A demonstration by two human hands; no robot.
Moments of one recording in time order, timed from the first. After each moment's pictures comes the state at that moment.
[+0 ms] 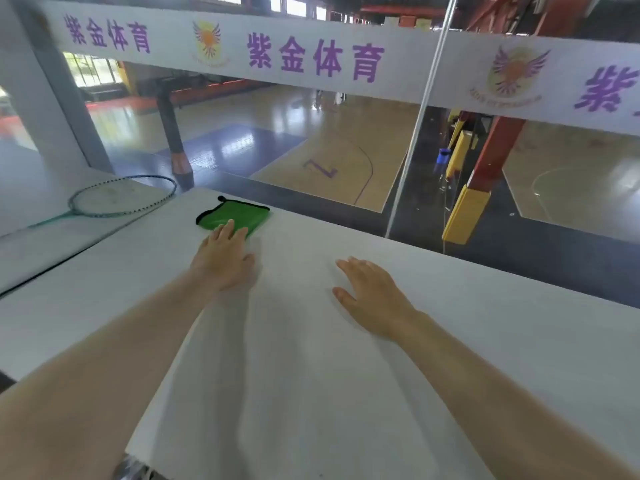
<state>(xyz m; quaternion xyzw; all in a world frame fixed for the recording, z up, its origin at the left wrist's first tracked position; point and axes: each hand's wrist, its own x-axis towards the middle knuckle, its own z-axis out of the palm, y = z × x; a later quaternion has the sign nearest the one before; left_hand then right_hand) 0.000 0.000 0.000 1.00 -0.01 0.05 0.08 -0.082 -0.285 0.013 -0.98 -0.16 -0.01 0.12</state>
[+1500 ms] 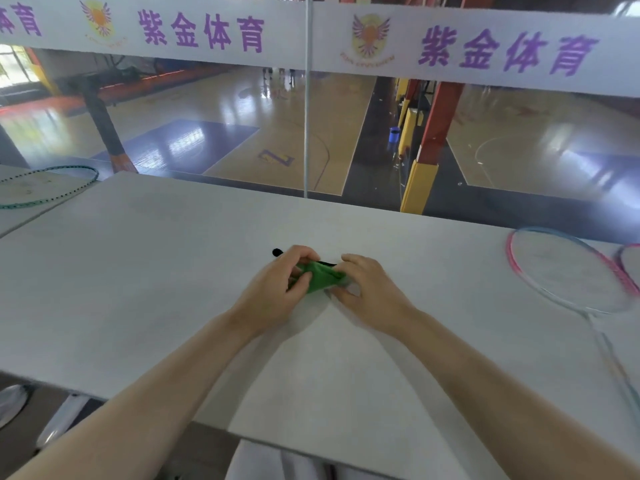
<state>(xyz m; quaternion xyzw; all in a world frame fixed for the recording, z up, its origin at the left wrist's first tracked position) -0.199 -0.208 0.008 0.85 -0.28 0.05 0.45 -0.216 -0.415 -0.007 -0.95 -0.15 -0.09 0.27</state>
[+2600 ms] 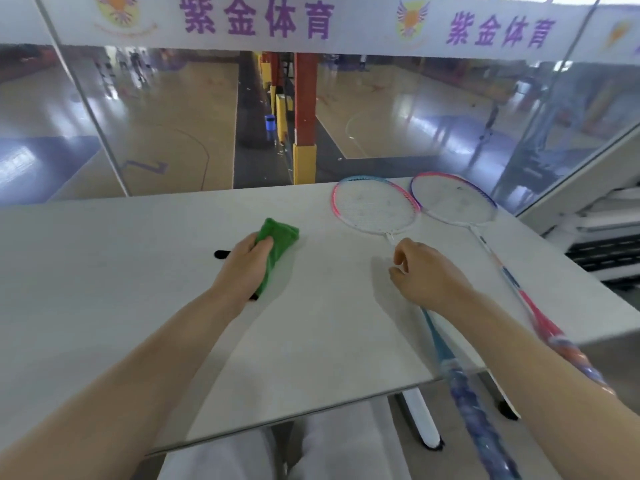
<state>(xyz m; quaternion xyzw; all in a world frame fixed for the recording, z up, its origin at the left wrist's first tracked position) -0.256 -0.425 0.002 0.79 -0.17 -0.15 0.58 -0.430 -0.644 0.028 -0.95 0.26 -0.07 0.12</state>
